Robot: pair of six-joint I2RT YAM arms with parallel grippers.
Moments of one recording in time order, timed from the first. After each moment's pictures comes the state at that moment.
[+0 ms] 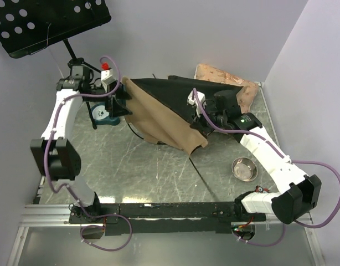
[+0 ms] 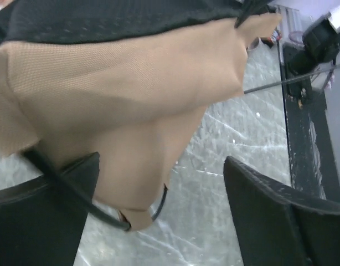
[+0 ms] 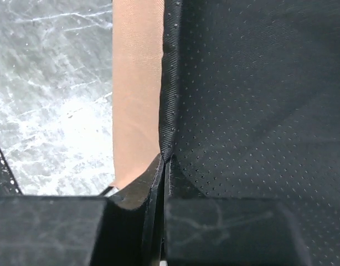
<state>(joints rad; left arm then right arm) 0.01 1.76 1.77 -1.15 1.30 0.98 0.45 1.26 1.23 -0.63 -0.47 -0.42</state>
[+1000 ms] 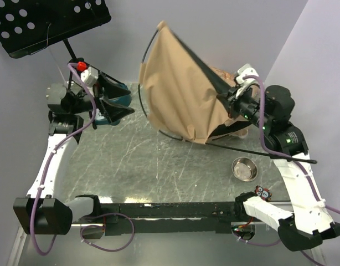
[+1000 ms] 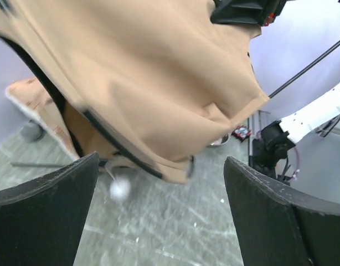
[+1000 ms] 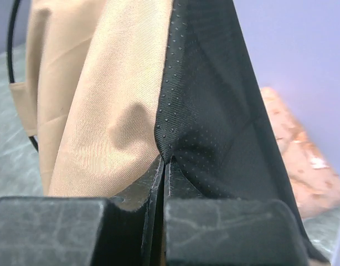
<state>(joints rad) 0.00 1.16 1.13 0.33 1.27 -0.42 0.32 1.00 1.44 -0.58 -0.31 -0.19</state>
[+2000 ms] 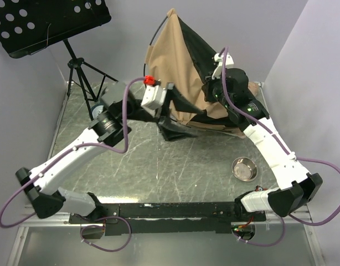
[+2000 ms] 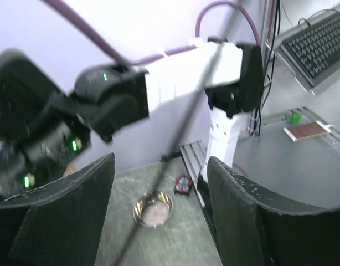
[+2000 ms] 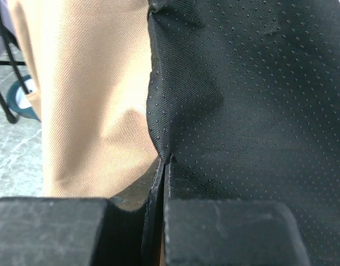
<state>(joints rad) -0.85 1.33 1.49 0.18 0.94 -0.11 0.44 1.33 1.50 -0.46 0.09 0.13</state>
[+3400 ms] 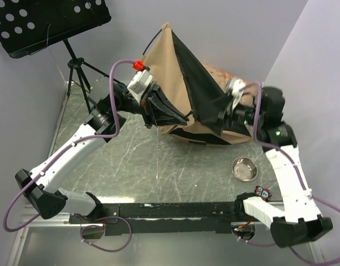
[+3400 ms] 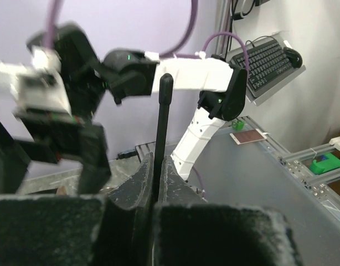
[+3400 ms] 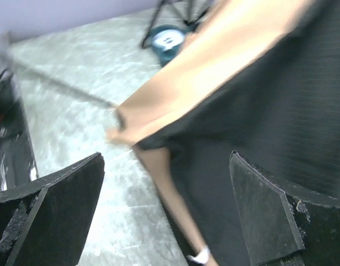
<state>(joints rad) -0.72 1.34 1.49 0.38 1.15 -0.50 0.14 1.05 1.31 -0.51 -0.90 -0.27</state>
